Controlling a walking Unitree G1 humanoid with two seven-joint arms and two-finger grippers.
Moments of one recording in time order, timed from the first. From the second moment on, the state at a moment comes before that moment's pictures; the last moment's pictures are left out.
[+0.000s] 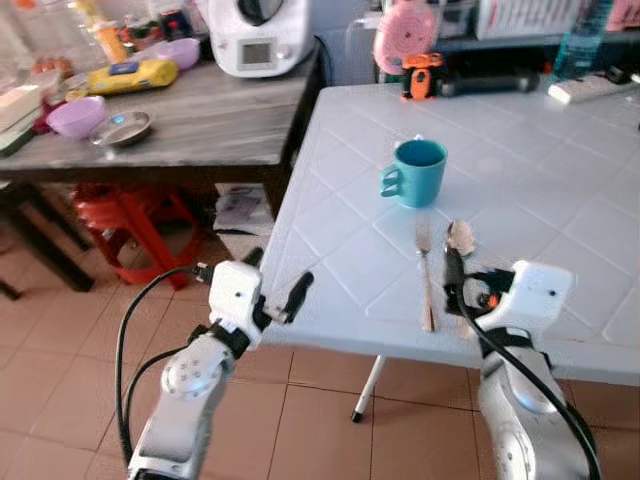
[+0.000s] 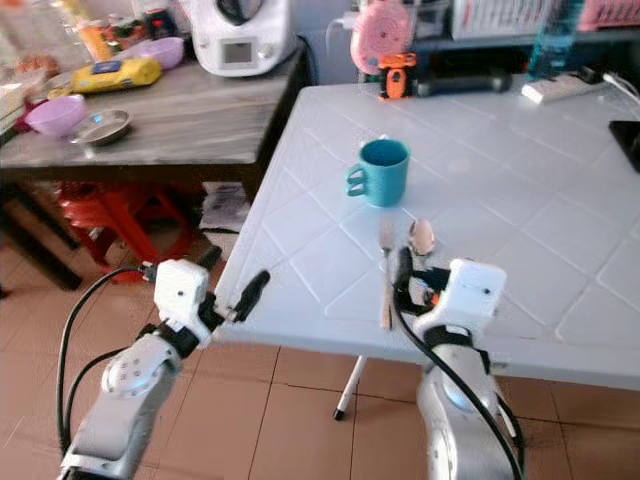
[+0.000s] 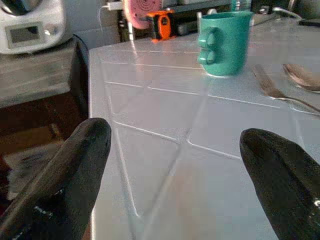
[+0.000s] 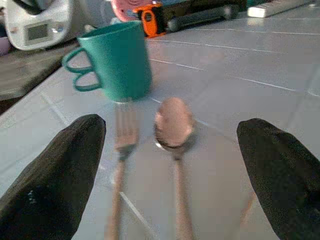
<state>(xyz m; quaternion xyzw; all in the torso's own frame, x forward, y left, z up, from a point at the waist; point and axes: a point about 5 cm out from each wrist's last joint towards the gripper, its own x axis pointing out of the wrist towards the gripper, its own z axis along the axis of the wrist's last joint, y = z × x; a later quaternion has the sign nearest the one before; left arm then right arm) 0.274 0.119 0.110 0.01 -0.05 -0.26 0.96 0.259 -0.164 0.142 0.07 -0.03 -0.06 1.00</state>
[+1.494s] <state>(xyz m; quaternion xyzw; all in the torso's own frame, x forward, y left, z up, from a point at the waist) 0.263 0.108 0.108 0.04 -0.07 -0.40 0.91 0.288 -0.137 0.123 0.08 0.09 -0.02 0.99</state>
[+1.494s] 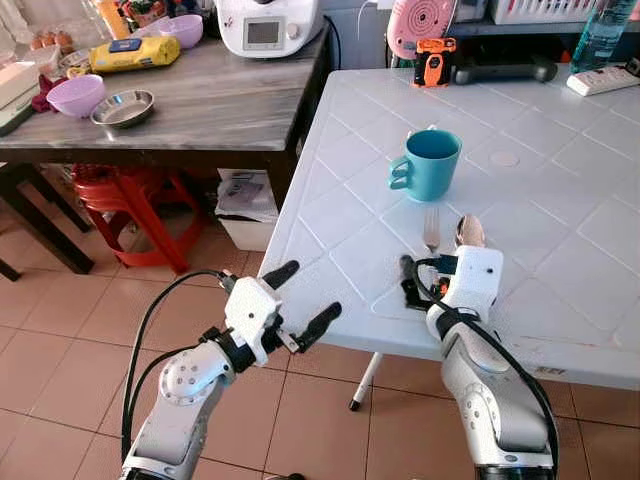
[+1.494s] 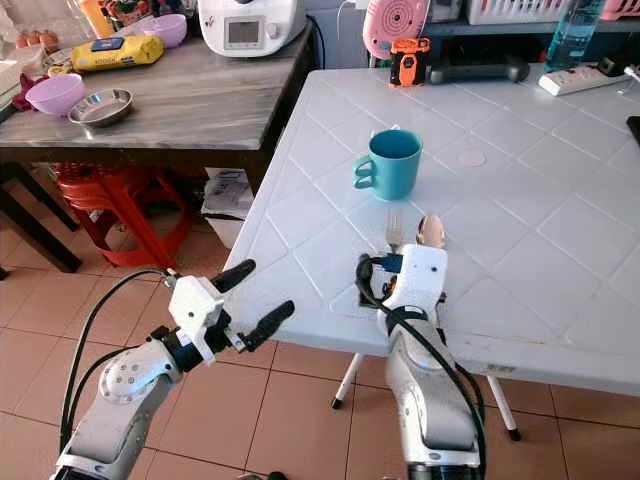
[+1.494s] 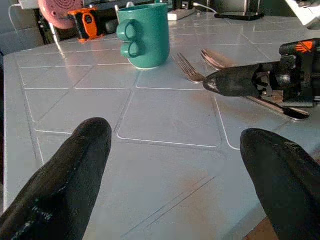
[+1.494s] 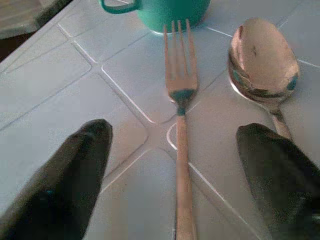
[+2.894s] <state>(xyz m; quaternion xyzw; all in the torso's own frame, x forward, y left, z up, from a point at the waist) 0.253 0.097 0.106 0.06 -0.07 -0.44 0.89 0.306 -0.162 0.120 0.01 0.14 -0.04 0.99</state>
